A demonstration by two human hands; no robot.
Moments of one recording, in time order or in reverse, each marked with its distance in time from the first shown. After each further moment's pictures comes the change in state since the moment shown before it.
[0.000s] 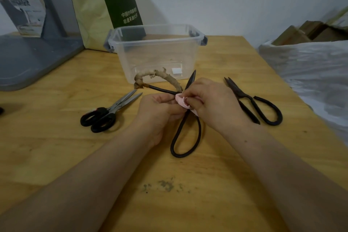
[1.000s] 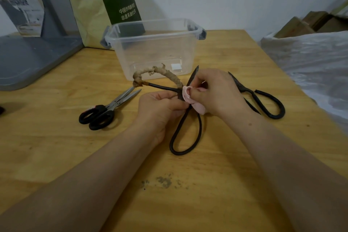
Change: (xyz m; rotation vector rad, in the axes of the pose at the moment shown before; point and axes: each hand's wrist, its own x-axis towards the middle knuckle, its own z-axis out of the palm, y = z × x) left_hand -0.002 -0.002 0.011 -0.037 0.104 -0.038; right_hand 0.008 0.004 -0.007 0.163 0.042 0.246
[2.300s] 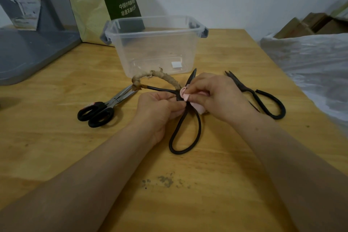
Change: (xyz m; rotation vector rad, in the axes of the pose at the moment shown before) left_hand 0.001 0.000 -0.006 -0.015 -0.004 -0.041; right_hand 0.000 0.017 0.007 0.080 -0.080 -0.237
